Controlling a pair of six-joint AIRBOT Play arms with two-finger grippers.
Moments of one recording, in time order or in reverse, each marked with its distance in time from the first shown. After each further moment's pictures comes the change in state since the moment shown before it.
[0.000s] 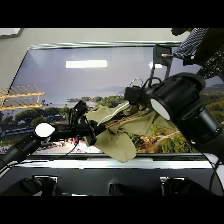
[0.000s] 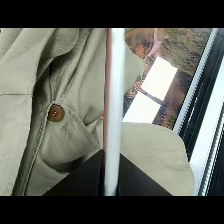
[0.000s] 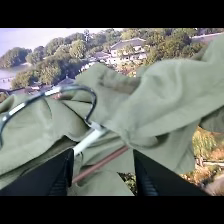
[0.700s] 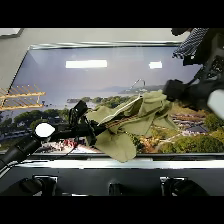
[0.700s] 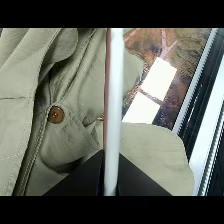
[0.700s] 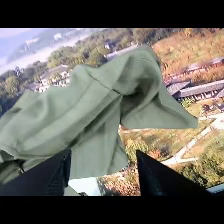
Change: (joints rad) left arm -0.002 0.000 0.000 0.000 0.001 0.001; right arm -0.293 0.172 0.000 0.046 0.132 -0.167
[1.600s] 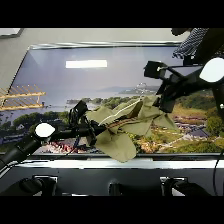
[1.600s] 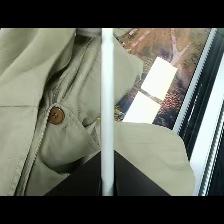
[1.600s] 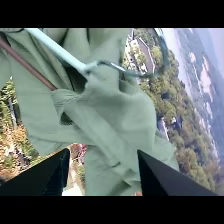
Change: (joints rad) left arm 0.000 0.000 0.000 0.001 0.000 0.008; right arm -0.281 -0.226 -0.003 0.583 -0.064 -1.785
